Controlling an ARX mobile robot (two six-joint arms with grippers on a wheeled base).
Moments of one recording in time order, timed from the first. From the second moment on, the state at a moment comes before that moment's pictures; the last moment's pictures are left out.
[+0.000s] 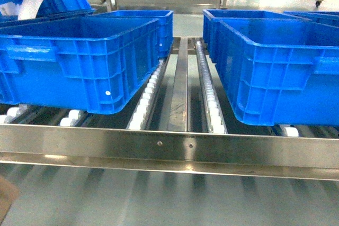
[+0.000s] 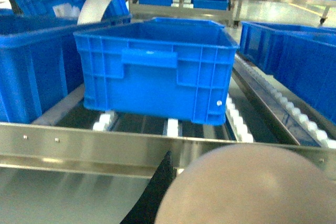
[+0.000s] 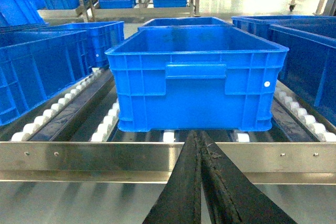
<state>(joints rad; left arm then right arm) 0.00 0.09 0.01 0.06 0.00 -0.01 0.00 0.00 0.01 0.00 0.00 -0.01</state>
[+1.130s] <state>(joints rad) 0.00 0.01 0.01 -0.01 0.00 -0.01 0.00 0.00 0.01 0.00 0.00 -0.01</state>
